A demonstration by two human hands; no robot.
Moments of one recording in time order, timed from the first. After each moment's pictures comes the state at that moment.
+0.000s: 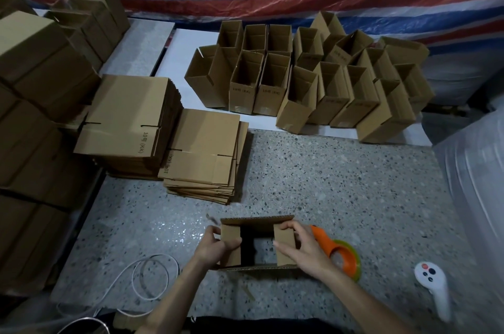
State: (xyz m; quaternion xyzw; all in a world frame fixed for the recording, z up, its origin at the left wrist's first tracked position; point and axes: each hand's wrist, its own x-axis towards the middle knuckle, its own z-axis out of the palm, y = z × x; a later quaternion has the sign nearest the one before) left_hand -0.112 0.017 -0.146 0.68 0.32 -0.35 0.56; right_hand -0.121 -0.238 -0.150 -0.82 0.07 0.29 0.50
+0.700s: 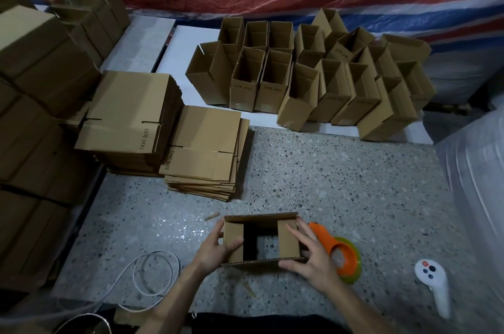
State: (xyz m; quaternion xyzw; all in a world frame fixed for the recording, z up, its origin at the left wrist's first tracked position) left_hand -0.128 0.021 -0.154 0.70 0.20 -0.31 0.61; right_hand -0.155 -0.247 -0.165 -0.82 0.02 0.21 0.54
